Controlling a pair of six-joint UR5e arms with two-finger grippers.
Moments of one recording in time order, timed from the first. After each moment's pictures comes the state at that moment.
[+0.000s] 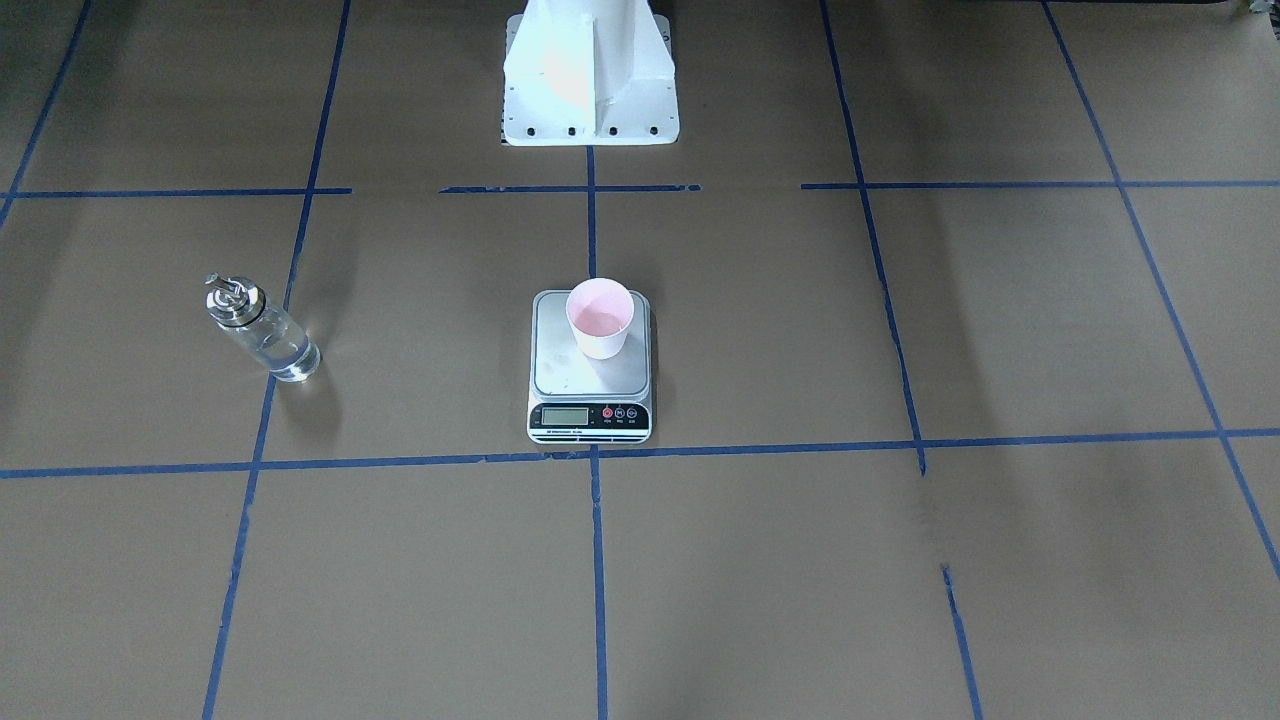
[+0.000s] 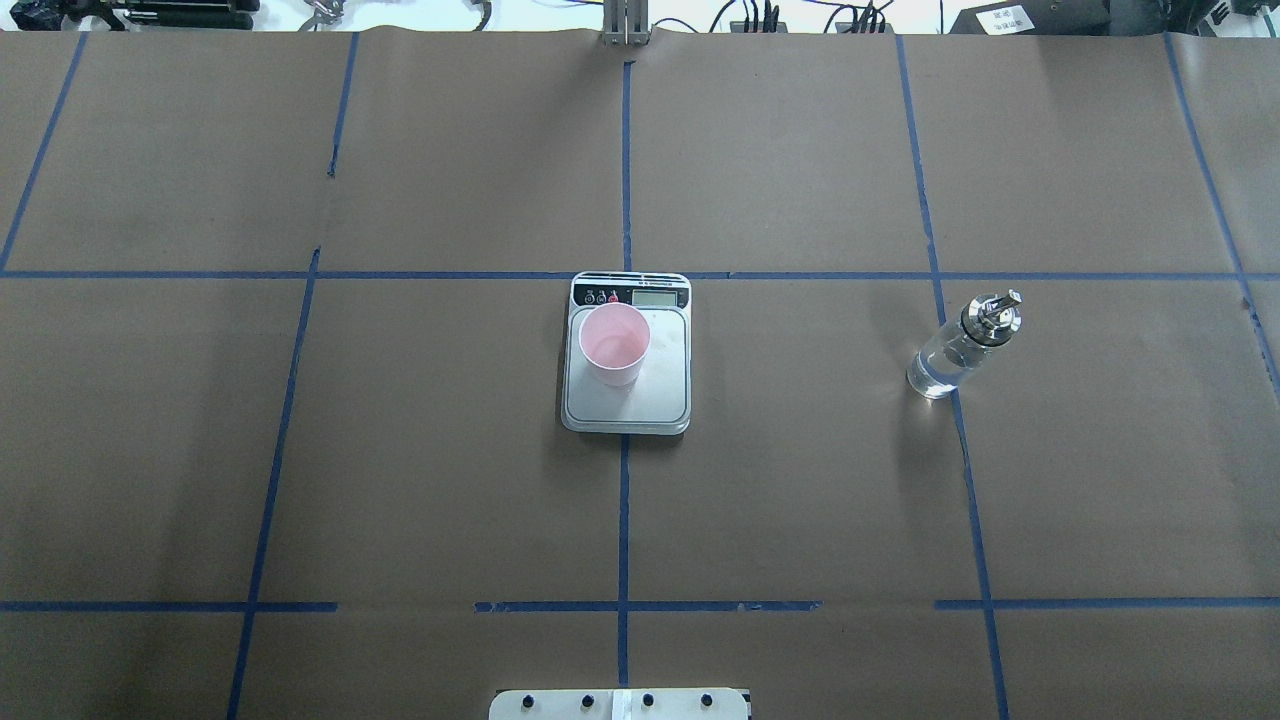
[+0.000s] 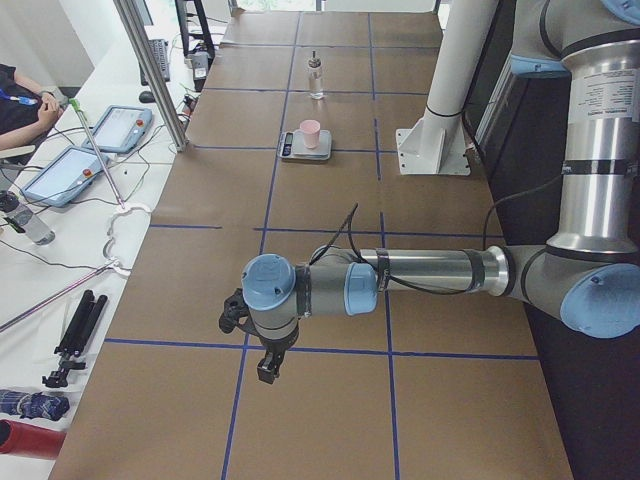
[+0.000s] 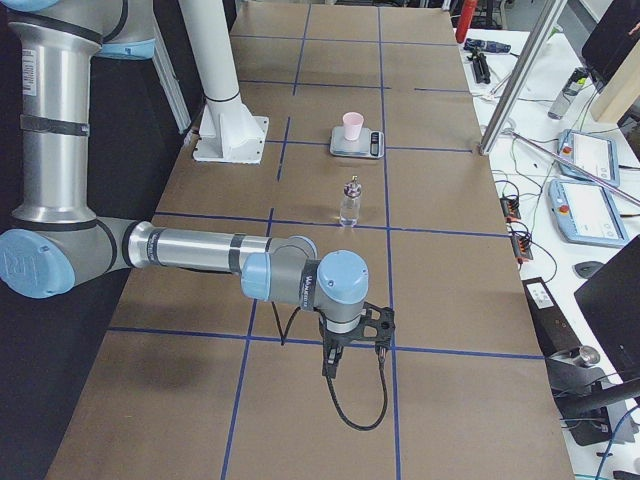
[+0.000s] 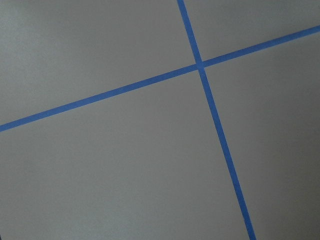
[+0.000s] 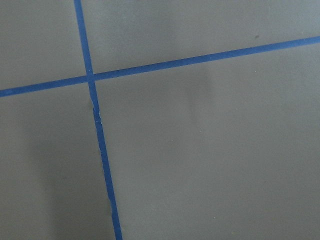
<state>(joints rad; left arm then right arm) -1.68 -1.54 -1.61 -1.51 -2.34 0.43 1.66 -1.68 1.66 -1.62 2.29 0.08</state>
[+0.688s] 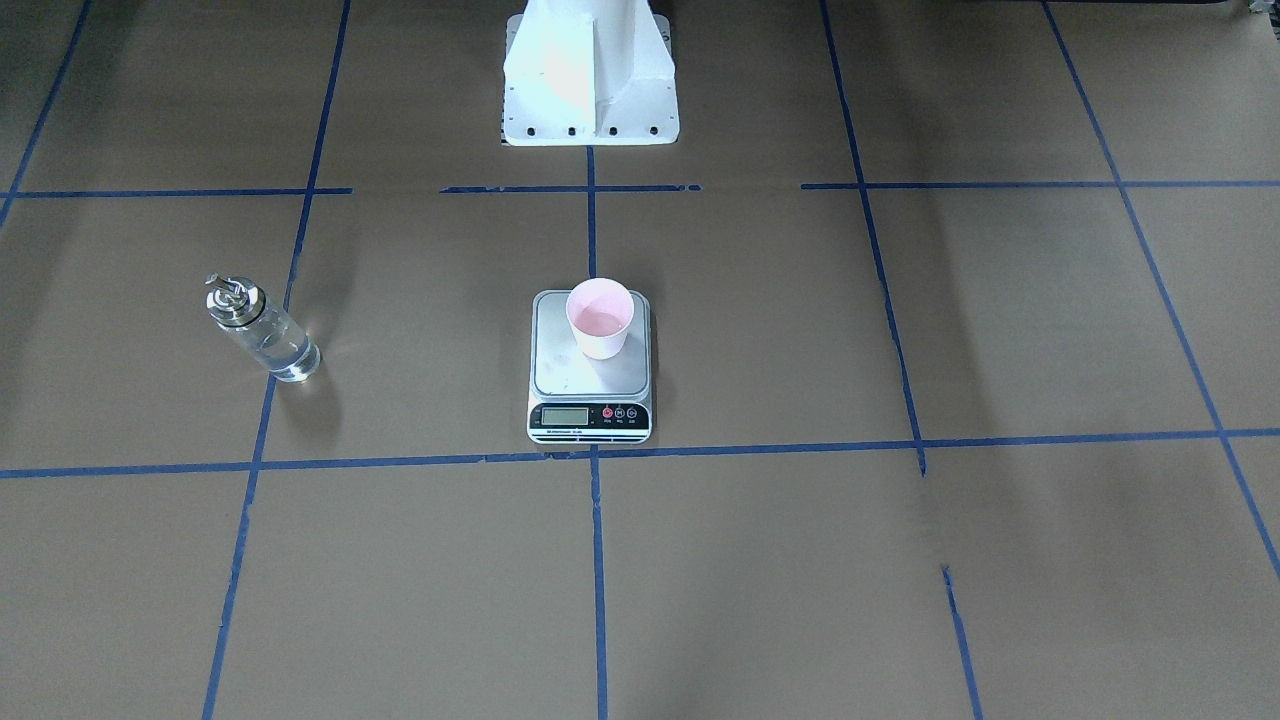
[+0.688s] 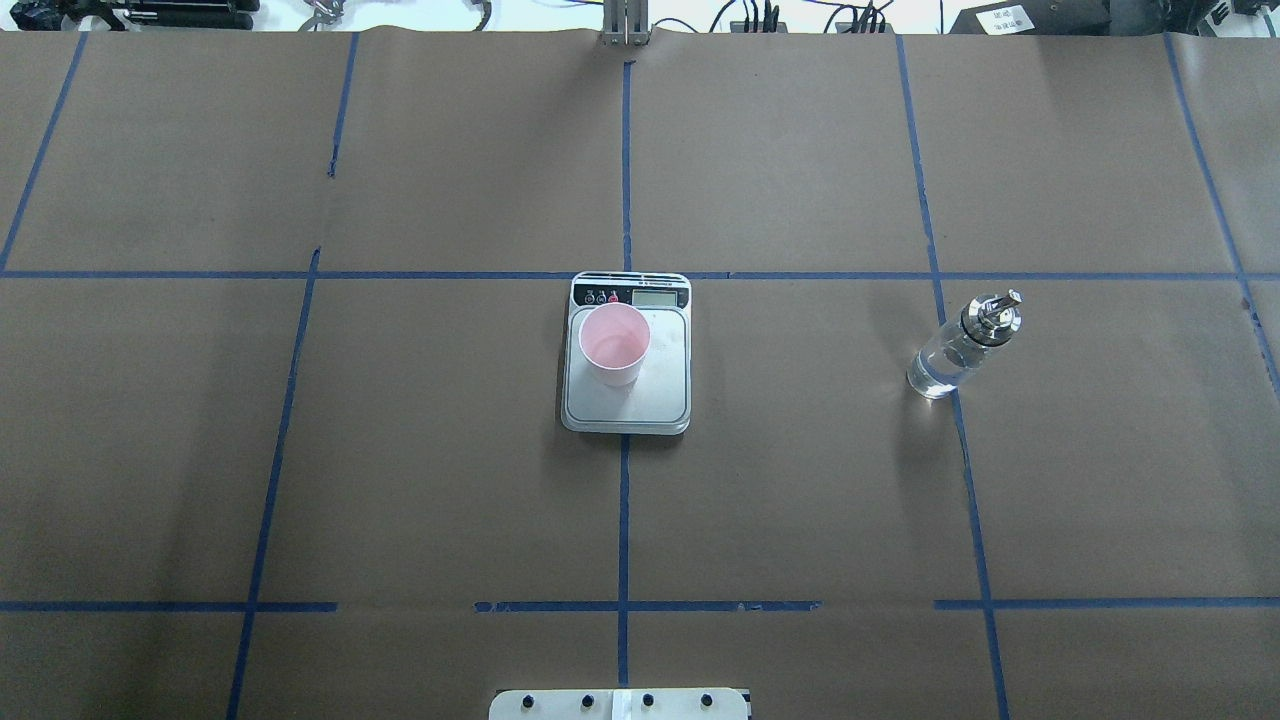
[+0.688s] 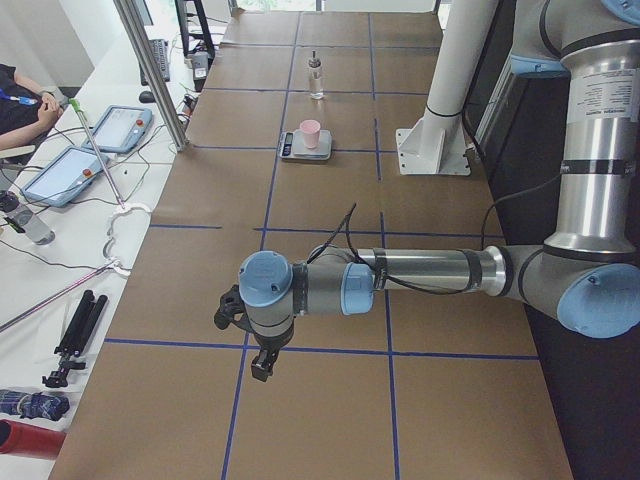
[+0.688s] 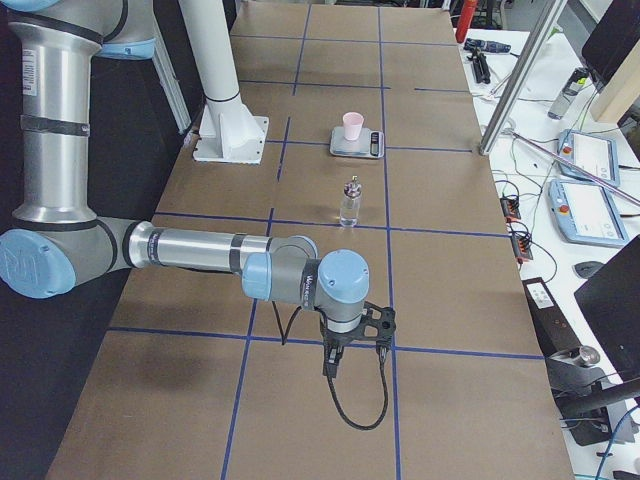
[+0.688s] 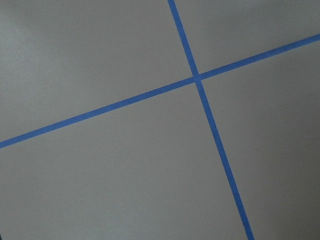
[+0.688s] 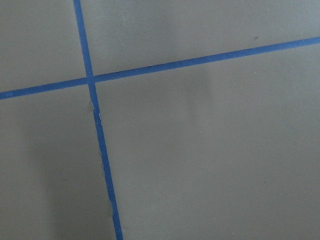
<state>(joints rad) -1.67 -1.55 -1.59 -1.57 -2.33 0.42 1.66 -1.68 1.66 -1.62 2.29 0.09</state>
